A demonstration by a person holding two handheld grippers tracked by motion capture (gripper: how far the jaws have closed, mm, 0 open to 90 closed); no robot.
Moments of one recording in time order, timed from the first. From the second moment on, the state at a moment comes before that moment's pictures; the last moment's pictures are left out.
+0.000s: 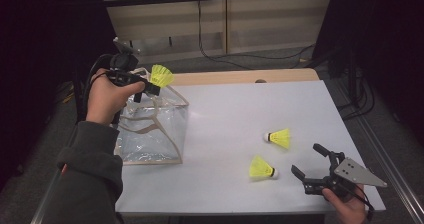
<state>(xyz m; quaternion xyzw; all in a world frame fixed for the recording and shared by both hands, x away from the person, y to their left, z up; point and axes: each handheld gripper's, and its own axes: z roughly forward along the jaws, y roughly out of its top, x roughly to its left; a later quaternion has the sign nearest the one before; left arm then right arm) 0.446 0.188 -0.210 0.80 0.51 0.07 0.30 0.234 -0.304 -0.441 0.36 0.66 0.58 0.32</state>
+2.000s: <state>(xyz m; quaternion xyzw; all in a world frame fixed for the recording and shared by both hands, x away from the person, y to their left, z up) 0.455 0.230 -0.222 0.76 0.58 0.11 0.28 0.234 -0.304 -0.442 0.36 0.66 0.58 0.32</state>
